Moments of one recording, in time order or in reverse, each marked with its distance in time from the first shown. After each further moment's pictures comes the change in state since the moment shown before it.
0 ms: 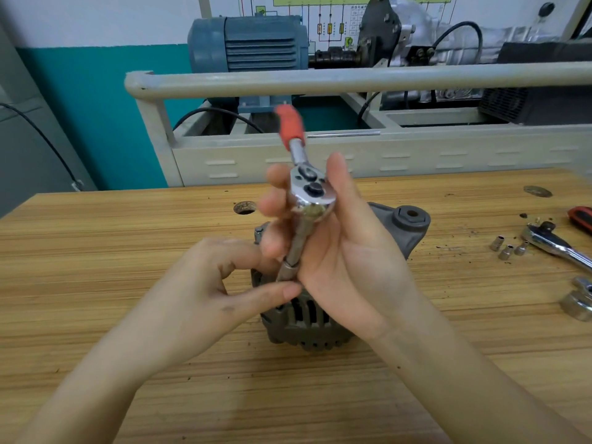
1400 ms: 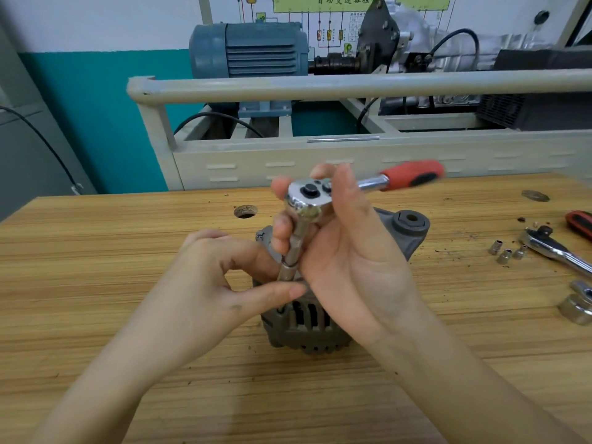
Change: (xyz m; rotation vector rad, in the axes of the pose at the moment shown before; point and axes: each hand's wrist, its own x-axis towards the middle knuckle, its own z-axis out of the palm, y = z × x) left_hand 0.000 0.004 0.001 0.136 0.137 -0.073; right_hand -0.002 0.002 0.002 0.012 0.068 -0.152
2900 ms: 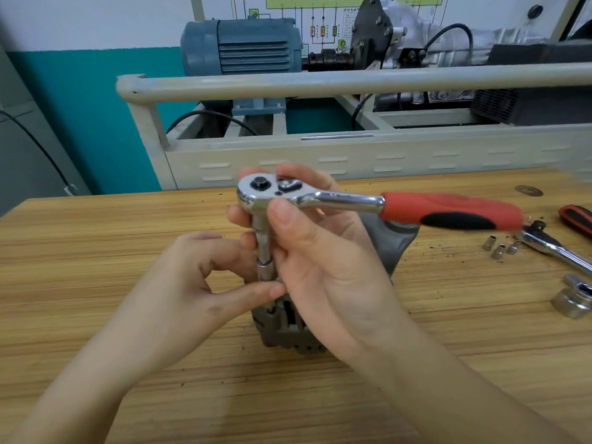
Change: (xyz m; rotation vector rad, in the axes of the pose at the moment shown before) left_hand 0.000 -0.009 -0.003 -0.072 -0.025 0.088; right_hand -0.005 0.006 0.011 -0.021 0.071 -0.037
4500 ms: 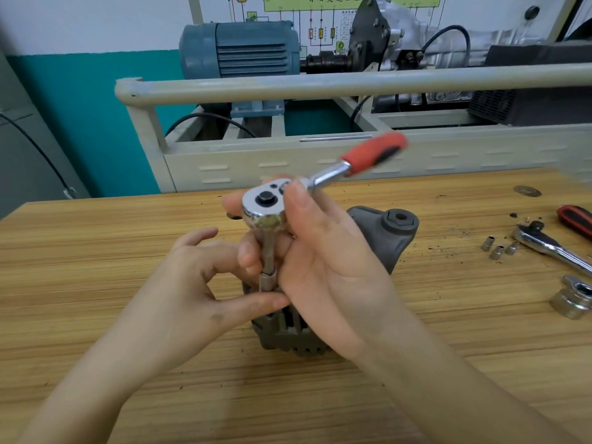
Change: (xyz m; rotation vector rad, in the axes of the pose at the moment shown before) left_hand 0.001 0.007 0.004 0.050 0.027 0.056; right_hand 0.002 -0.005 -0.004 -0.114 -0.066 0.095
